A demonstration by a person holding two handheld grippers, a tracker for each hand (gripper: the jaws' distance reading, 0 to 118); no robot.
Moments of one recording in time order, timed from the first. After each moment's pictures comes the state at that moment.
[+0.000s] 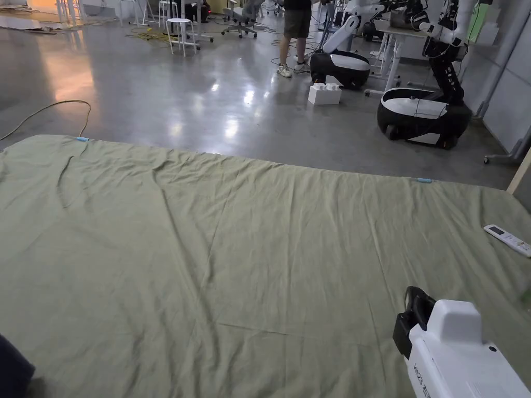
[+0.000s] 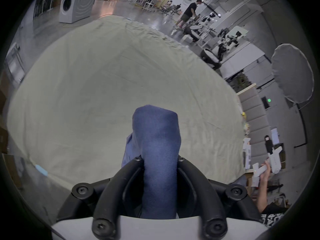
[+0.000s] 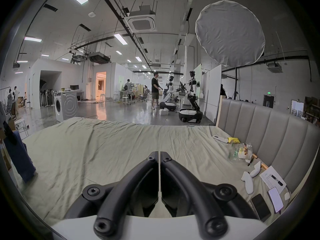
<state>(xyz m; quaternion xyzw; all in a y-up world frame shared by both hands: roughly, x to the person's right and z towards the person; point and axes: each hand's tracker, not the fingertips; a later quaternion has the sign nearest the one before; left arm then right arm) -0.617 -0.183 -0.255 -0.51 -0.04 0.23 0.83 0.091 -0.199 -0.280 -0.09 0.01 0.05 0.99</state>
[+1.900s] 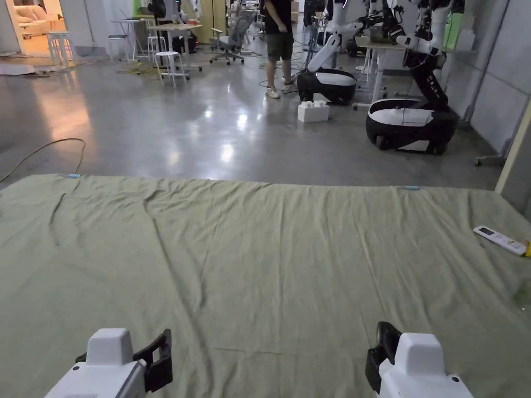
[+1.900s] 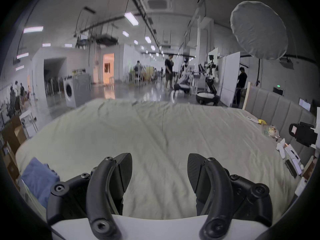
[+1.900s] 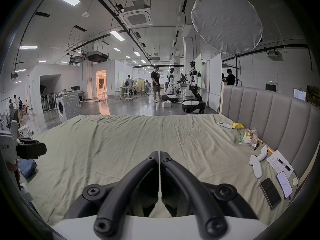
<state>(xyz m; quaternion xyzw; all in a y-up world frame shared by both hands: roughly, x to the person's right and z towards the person) -0.273 -0.257 -0.274 -0.17 0.05 0.02 0.98 0.091 -0.232 -0.270 -0.12 0.02 0.02 0.99</state>
